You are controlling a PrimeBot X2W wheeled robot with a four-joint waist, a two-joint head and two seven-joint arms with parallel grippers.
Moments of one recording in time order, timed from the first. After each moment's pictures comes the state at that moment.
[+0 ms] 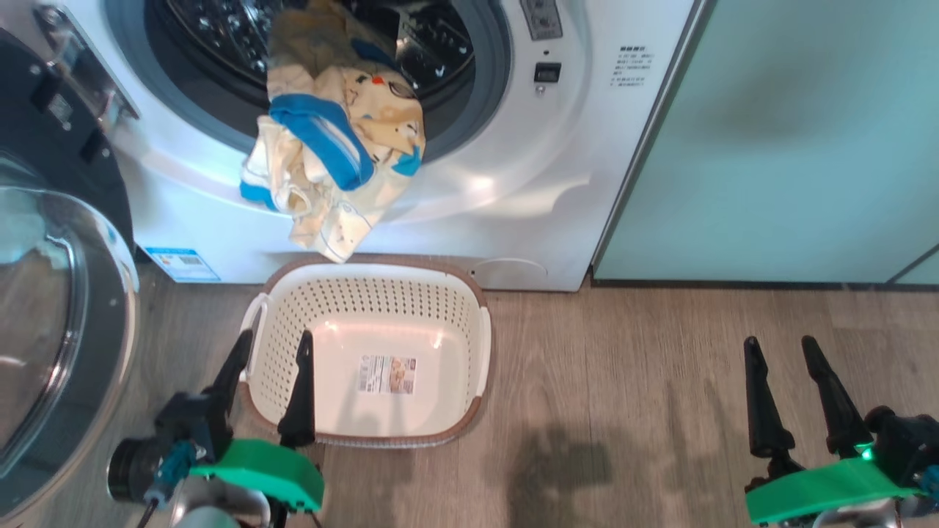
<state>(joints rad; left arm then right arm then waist) 0.01 0.37 -0.33 -0.09 -0.47 0.42 -0.24 0.02 -0.05 0.10 0.09 0.26 0.13 -0.26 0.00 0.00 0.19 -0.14</state>
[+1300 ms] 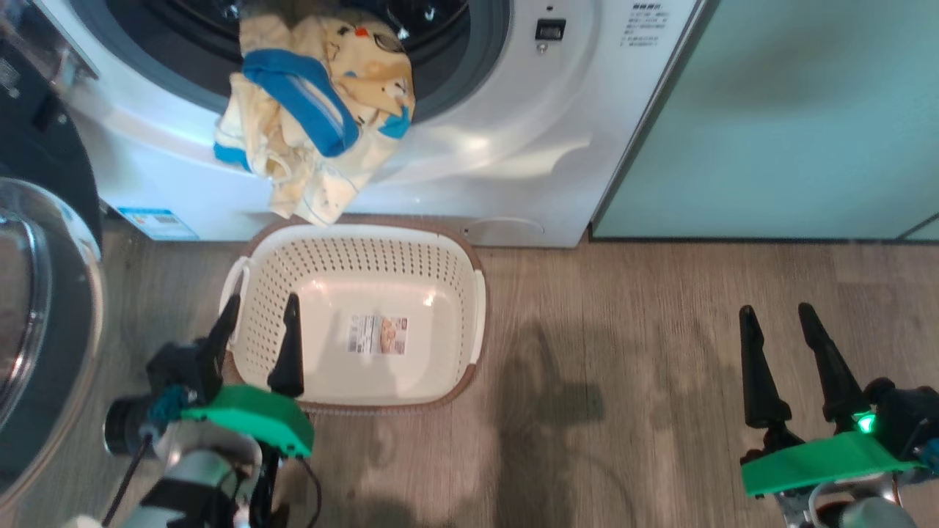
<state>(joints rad) -0.12 0.35 -0.32 0.08 -0.52 0.36 -0.25 -0.03 -0.05 0.13 0.07 0.27 0.13 -0.26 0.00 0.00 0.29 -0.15</state>
